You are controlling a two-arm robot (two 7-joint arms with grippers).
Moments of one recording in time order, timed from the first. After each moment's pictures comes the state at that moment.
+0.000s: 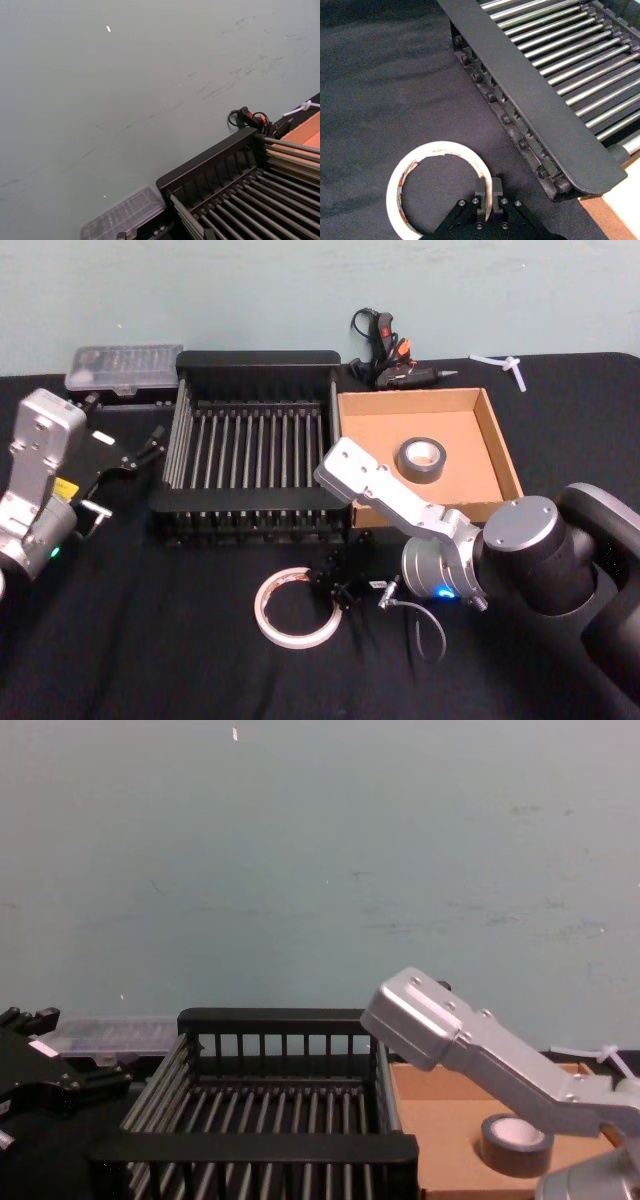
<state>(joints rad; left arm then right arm) -0.20 0.60 0.45 -1.41 -0.25 -0.12 0.03 0.35 0.41 -0.68 -1.55 0.14 0.62 0.55</state>
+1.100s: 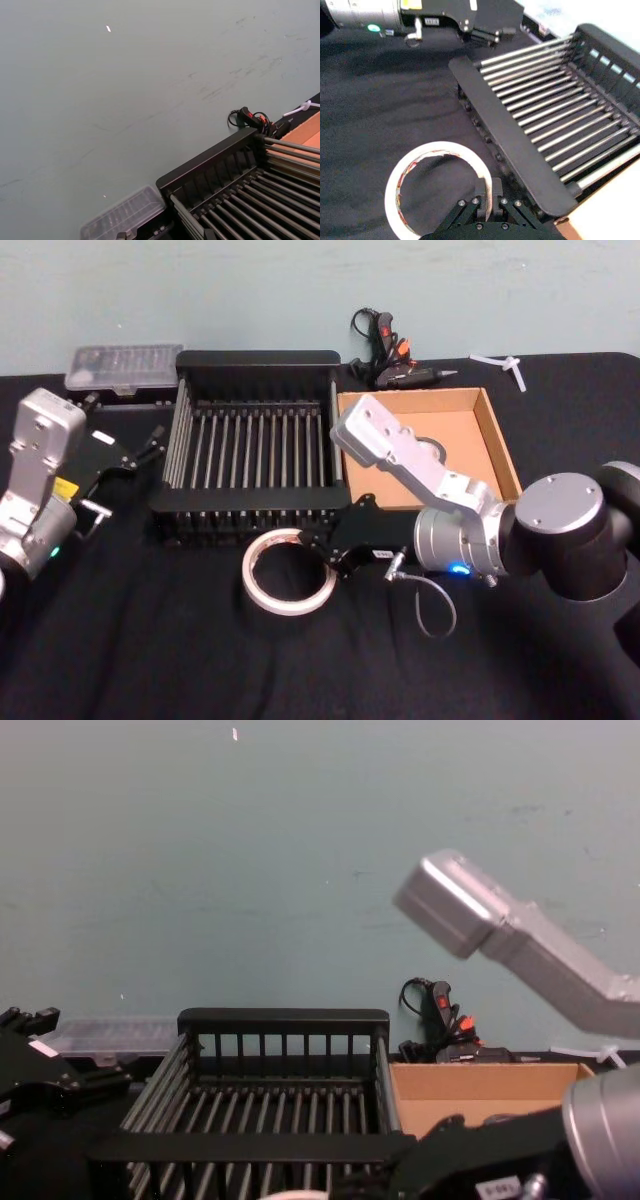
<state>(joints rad) -0.20 0.60 0.45 -1.41 -0.25 -0.12 0.03 0.33 0.46 -0.62 -1.69 0.20 0.58 0.55</state>
